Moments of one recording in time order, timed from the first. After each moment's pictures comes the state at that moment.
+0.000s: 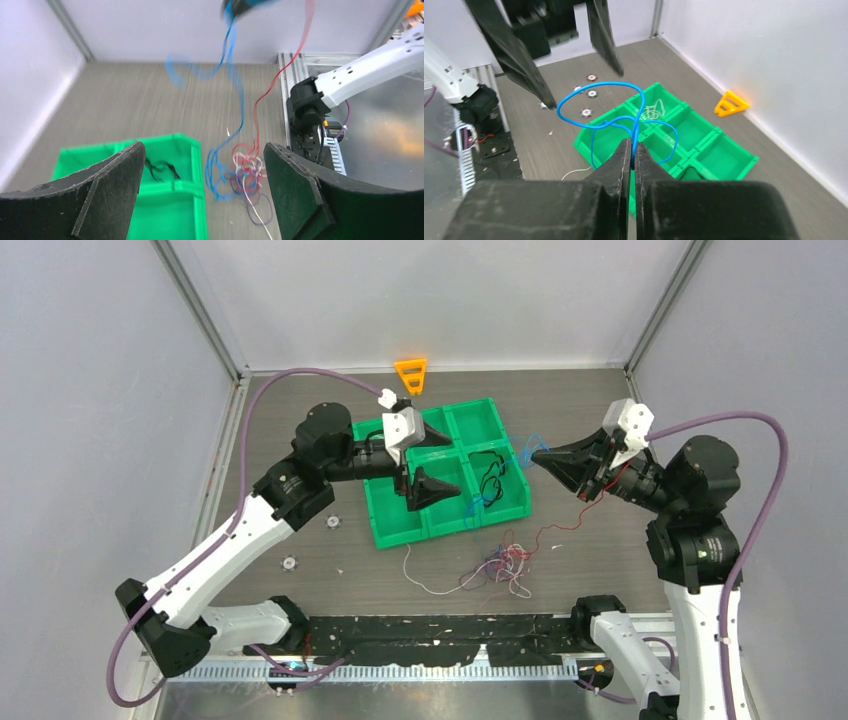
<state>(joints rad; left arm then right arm) -0.73 1.16 1.21 -0.17 0.67 0.09 0.06 0.75 1.25 -0.49 -0.93 -0.10</state>
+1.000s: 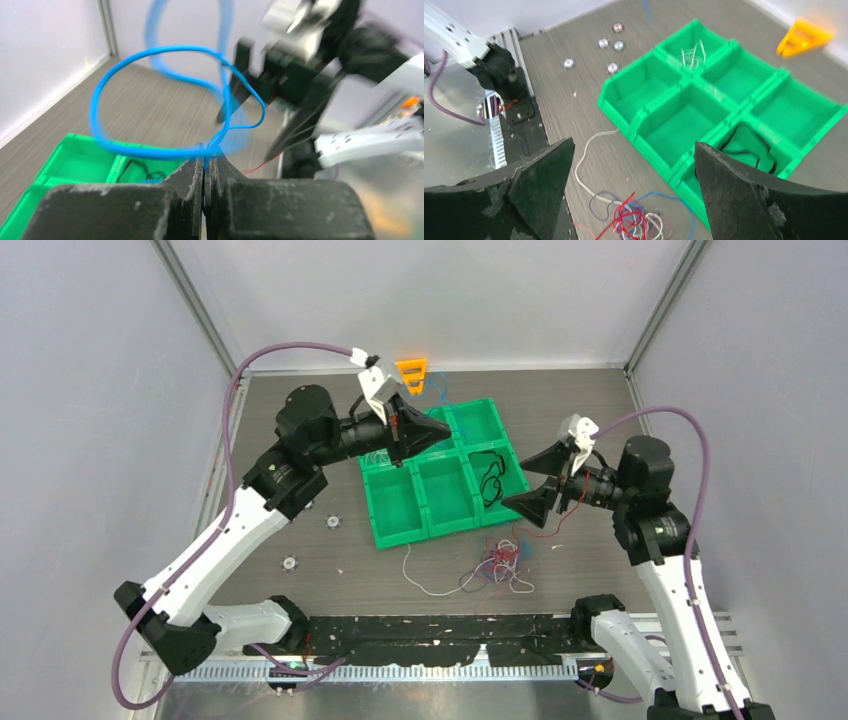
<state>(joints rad) -0.71 1.21 1.35 -0.14 0.57 -0.11 0.12 0.77 1.00 -0.48 -0.99 -0.13</state>
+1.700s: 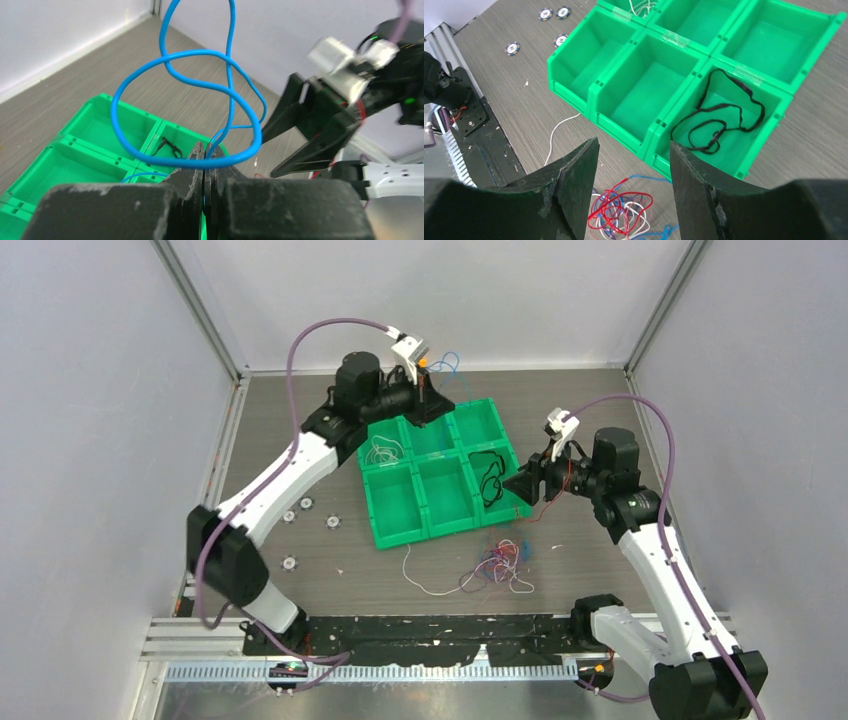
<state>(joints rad) -0.57 1.52 1.45 -0.08 0.51 -0.23 0.16 0.91 0.85 -0.39 -0.72 -0.09</state>
